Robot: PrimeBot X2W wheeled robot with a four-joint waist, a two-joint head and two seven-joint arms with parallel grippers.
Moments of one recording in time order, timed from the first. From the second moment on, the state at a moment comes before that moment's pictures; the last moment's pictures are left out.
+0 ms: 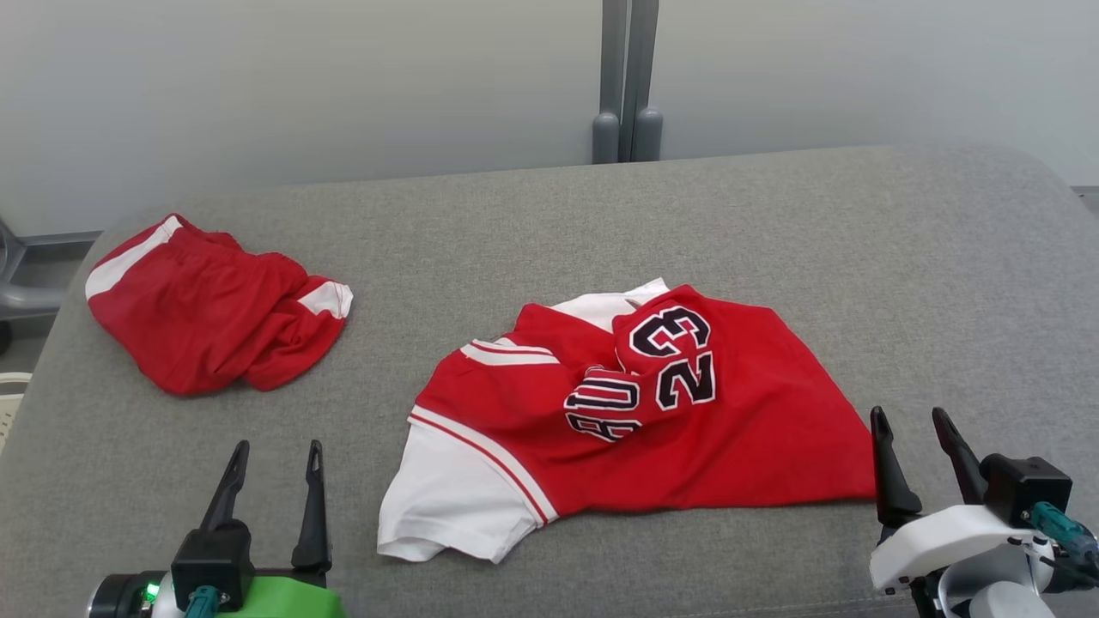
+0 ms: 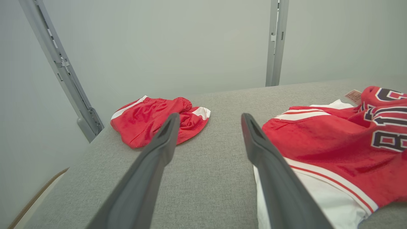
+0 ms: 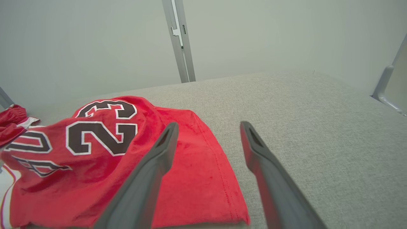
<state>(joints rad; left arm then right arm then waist) 0.04 0.13 -0.09 0.18 -0.10 0.01 -0.26 -0.06 -0.09 -0.07 0.36 0.20 0.13 -0.26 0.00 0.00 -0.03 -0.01</state>
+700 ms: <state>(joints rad) 0.09 0.15 -0.07 0.25 -0.14 -0.06 -0.26 0.03 -0.08 -0.08 0.30 0.16 0.13 -0.24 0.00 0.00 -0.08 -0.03</state>
